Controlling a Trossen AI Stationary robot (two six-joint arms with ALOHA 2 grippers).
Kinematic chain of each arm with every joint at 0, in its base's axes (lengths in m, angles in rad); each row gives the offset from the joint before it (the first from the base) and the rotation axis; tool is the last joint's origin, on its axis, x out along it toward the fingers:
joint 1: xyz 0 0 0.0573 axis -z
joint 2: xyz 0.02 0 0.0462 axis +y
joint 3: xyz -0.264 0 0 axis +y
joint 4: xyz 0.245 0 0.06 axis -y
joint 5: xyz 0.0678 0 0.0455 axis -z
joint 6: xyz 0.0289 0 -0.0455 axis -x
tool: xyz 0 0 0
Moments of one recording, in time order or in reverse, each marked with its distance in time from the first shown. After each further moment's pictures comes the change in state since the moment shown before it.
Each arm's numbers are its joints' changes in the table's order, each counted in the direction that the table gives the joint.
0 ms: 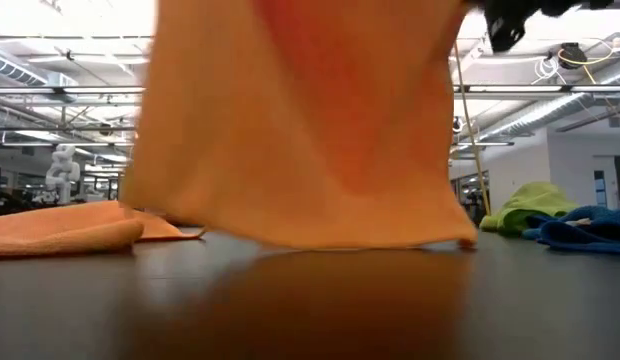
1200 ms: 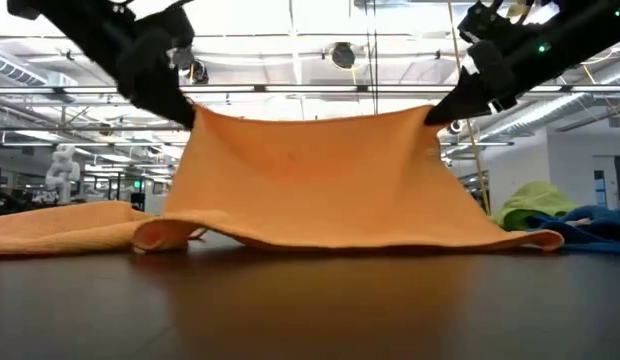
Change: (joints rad) left arm -0.315 0.025 0.186 -0.375 -0.148 0.124; right arm 0.267 0.125 0.000 -0.301 0.217 -0.146
